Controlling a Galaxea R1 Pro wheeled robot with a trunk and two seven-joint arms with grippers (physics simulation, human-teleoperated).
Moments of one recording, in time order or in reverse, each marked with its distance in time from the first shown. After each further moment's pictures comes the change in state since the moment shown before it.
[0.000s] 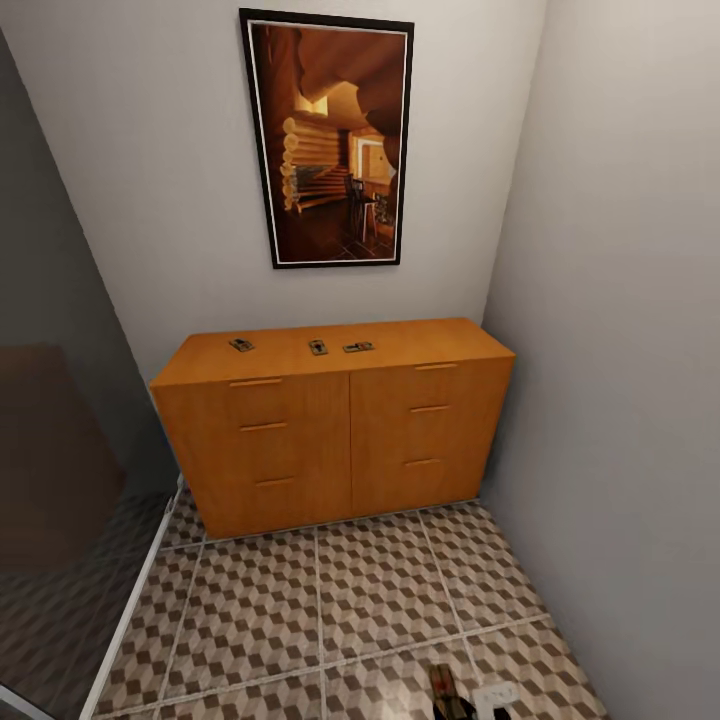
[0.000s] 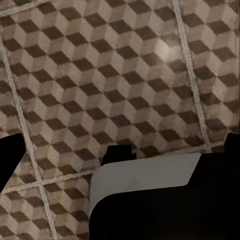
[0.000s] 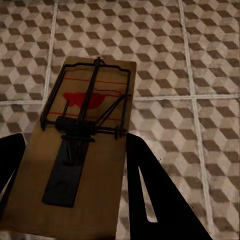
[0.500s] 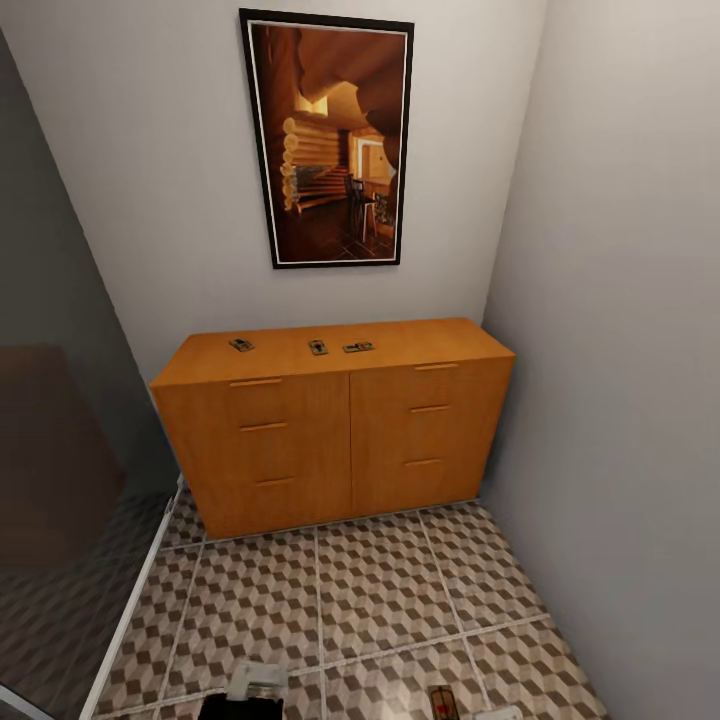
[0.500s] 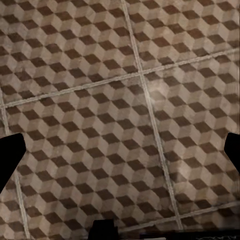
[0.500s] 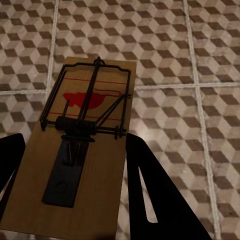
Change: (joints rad) left arm -0.036 -0.042 -0.004 -0.621 -0.001 0.514 0.002; right arm 0.050 0.003 -0.001 -0.002 0.000 -0.035 -0.001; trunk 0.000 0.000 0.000
